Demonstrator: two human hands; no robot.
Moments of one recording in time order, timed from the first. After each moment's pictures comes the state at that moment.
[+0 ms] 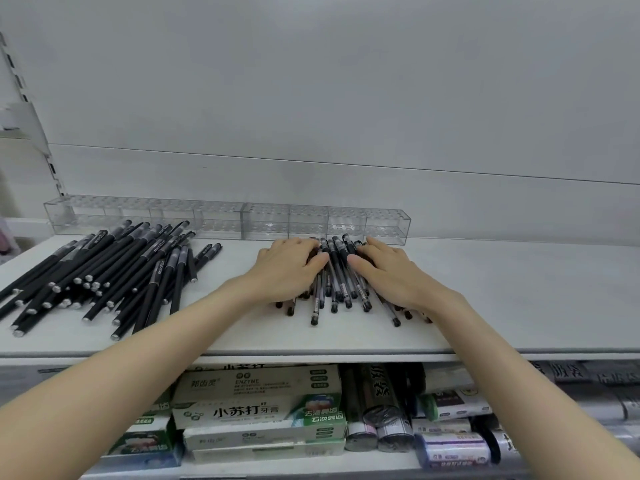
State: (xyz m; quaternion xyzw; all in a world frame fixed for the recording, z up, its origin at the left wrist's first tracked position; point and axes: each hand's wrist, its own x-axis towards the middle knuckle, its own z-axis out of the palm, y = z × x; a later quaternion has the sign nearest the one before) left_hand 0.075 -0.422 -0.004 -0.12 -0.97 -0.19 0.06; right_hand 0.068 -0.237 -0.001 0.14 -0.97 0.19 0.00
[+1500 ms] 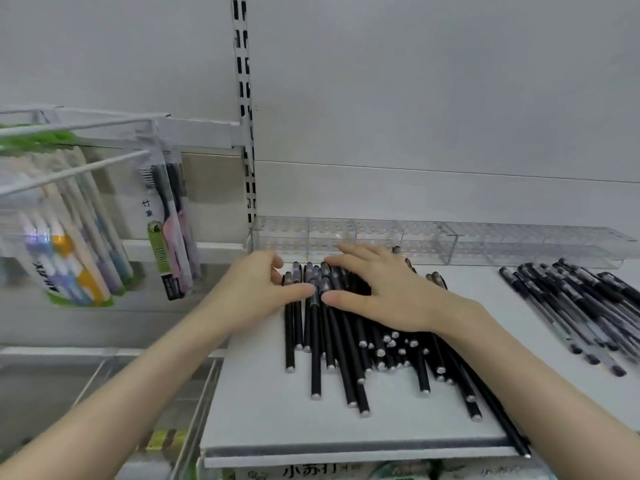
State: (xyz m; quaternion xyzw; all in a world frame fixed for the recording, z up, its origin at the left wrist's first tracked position) left_hand 0.070 -0.786 -0.011 0.00 -0.94 -0.35 0.05; right_hand 0.062 -0.589 0.011 0.27 -0.95 0.12 0.01
